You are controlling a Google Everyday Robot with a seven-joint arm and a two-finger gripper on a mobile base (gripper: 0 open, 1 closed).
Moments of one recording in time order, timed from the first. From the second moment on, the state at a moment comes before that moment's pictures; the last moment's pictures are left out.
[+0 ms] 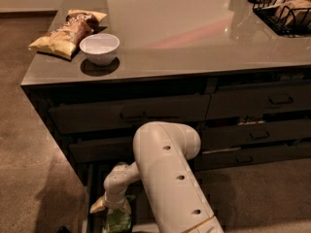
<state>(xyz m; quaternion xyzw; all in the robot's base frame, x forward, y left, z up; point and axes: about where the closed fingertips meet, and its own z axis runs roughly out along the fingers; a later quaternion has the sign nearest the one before) 0.479 0.192 0.202 -0.99 -0.01 0.08 0.13</state>
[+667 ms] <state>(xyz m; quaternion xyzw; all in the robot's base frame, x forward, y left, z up) 0.478 0.184 0.178 -0.99 -0.06 0.04 0.10</state>
